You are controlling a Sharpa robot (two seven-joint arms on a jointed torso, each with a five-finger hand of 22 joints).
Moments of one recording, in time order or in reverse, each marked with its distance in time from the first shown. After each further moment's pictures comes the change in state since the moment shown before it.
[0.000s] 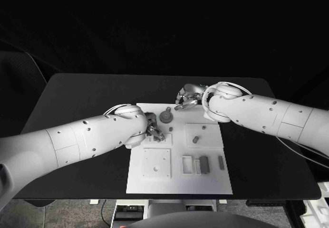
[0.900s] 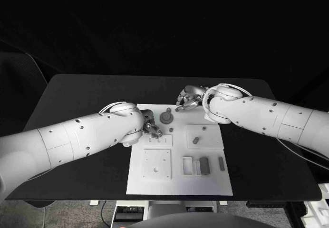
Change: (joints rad) left arm 0.007 -0.039 0.037 0.027 0.006 -0.020 -0.009; left_hand 0.000 0.000 -0.001 -0.001 -0.001 0.000 0.000 0.001 -0.001 0.000 0.000 0.000 -0.001 0.000 0.000 0.000 0.000 0.000 -0.002 0.002 0.000 0.001; right arm -0.005 0.000 0.000 -0.006 0.000 0.001 0.000; right_hand 0.000 0.000 0.003 -0.003 0.000 -0.002 0.002 0.000 0.000 -0.002 0.002 0.000 0.000 0.002 0.002 0.000 0.000 0.010 0.000 0.000 0.000 0.000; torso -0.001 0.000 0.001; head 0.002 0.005
